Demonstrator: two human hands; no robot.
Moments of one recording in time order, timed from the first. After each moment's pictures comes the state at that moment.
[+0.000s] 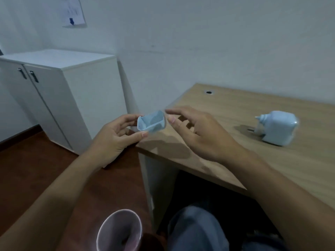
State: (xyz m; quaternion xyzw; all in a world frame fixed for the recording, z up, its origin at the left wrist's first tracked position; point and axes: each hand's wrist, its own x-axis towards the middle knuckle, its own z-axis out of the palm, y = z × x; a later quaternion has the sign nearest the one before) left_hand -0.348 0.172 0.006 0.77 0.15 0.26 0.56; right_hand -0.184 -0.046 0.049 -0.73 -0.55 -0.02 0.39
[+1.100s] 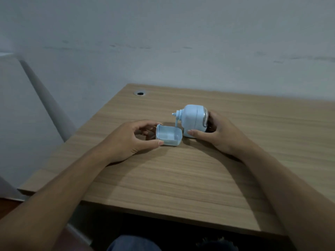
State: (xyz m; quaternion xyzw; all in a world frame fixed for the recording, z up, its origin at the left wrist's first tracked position) left_hand -0.113 0.054 -0.007 0.90 -0.01 0.09 0.43; right_hand 0.015 -0.234 0.006 -0.84 -0.33 0.03 0.44
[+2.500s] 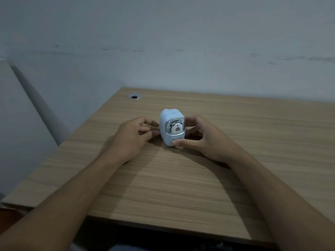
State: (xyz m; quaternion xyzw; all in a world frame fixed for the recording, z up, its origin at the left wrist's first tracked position) left_hand -0.073 0.029 -0.015 0.88 0.07 0.18 0.44; right_hand 0.015 -0.220 -0.007 -0.80 -0.34 0.07 0.48
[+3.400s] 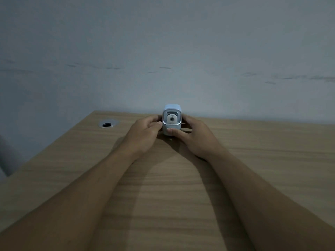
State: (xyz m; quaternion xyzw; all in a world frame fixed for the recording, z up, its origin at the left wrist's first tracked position) left_hand 0.118 0.016 -0.001 0.81 0.03 0.18 0.56; right_hand 0.202 -0.169 -0.016 -0.82 -0.32 -0.10 0.46
